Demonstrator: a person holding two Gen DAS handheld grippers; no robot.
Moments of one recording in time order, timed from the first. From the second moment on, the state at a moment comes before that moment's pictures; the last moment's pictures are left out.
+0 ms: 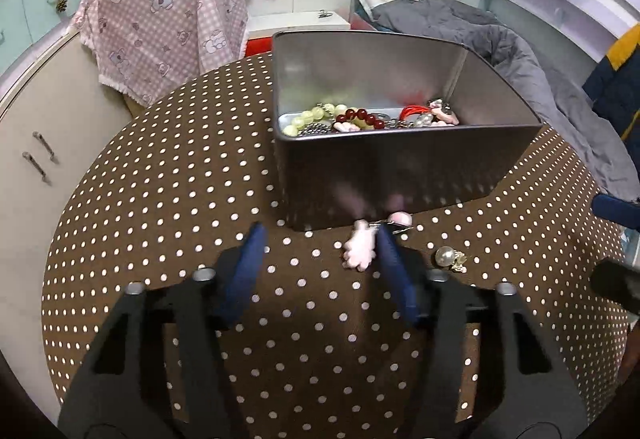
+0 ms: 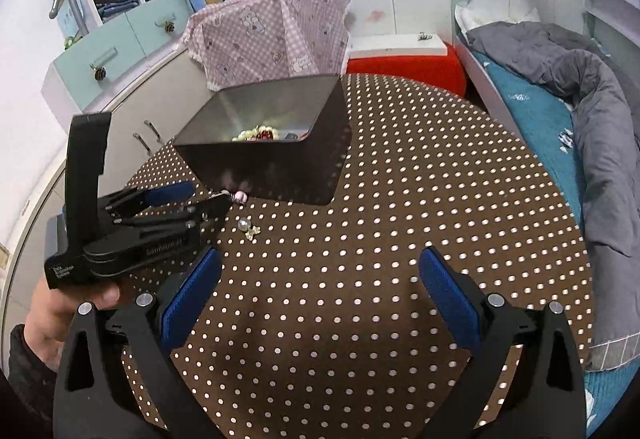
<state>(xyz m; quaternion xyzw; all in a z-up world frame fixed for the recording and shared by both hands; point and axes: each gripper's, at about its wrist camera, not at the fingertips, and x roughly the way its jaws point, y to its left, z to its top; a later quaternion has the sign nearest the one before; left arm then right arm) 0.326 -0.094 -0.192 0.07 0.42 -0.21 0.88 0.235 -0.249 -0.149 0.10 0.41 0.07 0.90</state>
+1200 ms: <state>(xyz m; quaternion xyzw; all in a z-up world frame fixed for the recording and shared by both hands) 0.270 -0.041 -0.175 0.00 0.40 -0.23 0.89 0.245 -0.198 -0.145 0.01 0.41 0.15 0.90</state>
